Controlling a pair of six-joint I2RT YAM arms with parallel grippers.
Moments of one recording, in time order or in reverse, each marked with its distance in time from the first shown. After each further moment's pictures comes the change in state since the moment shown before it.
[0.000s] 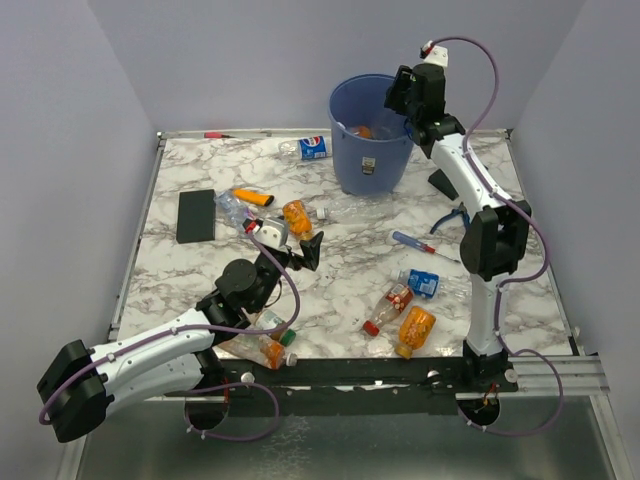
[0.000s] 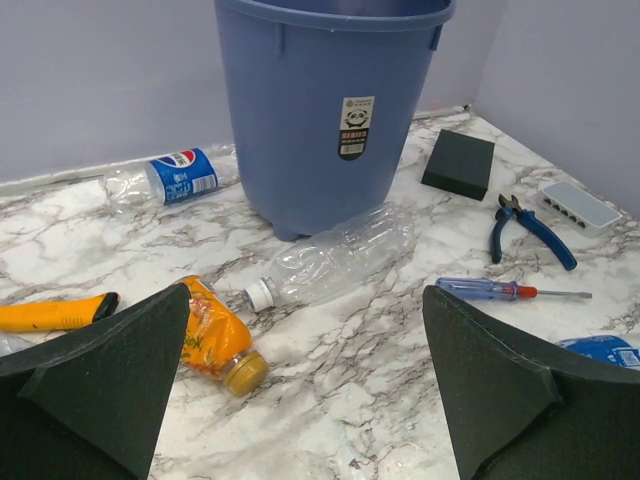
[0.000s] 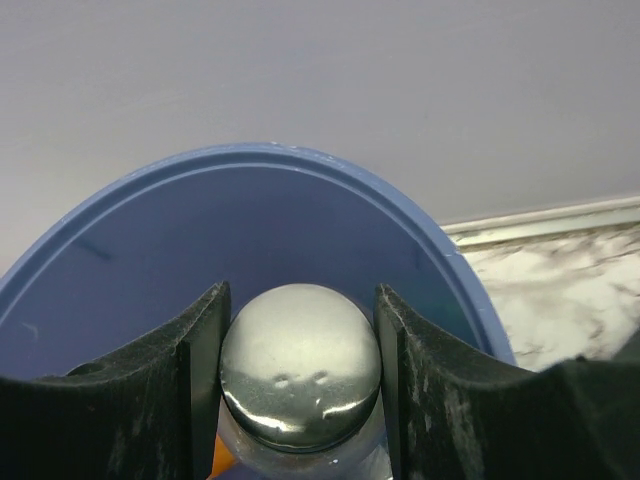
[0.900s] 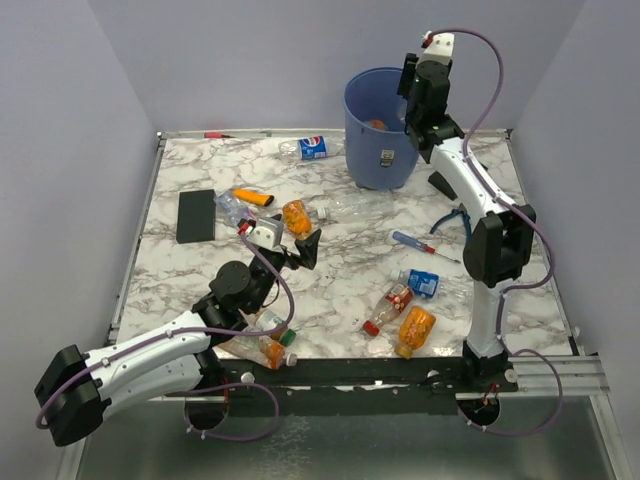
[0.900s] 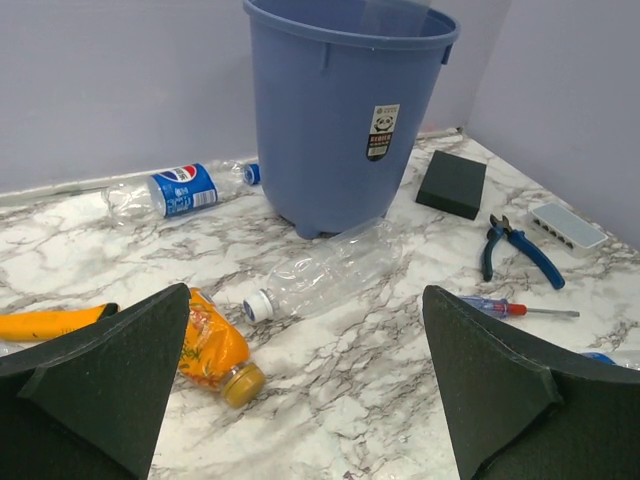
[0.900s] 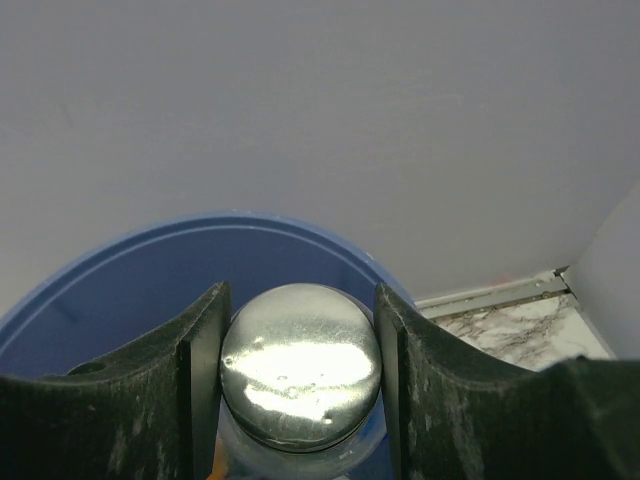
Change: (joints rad) left arm 0.000 -0.043 -0.002 0.008 -0.003 -0.006; right arm 0.021 -0.087 -0.090 0.251 0.261 -0.280
